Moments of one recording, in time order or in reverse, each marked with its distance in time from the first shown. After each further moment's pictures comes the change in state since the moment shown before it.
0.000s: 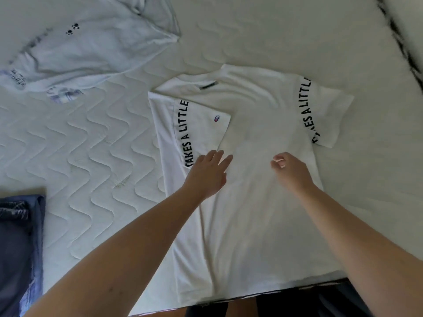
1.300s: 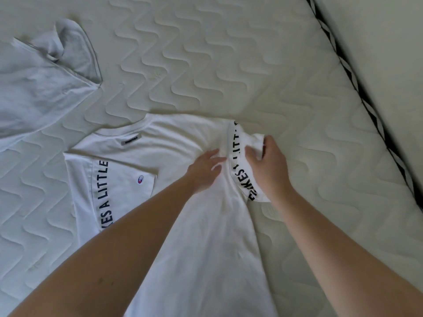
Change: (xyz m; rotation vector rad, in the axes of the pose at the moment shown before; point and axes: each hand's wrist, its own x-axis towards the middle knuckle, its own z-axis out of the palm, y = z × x) left_hand 0.288 0.075 -0.015 -0.655 -0.182 -0.251; right_hand 0.170 0.002 -0.144 0.352 0.245 -0.230
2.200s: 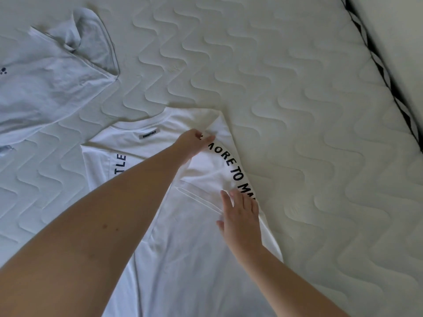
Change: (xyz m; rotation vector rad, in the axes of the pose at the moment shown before) left_hand 0.022 -0.045 -0.082 -0.293 0.116 -0.345; right_hand -0.123 0.019 0.102 -0.840 -0.305 -0.234
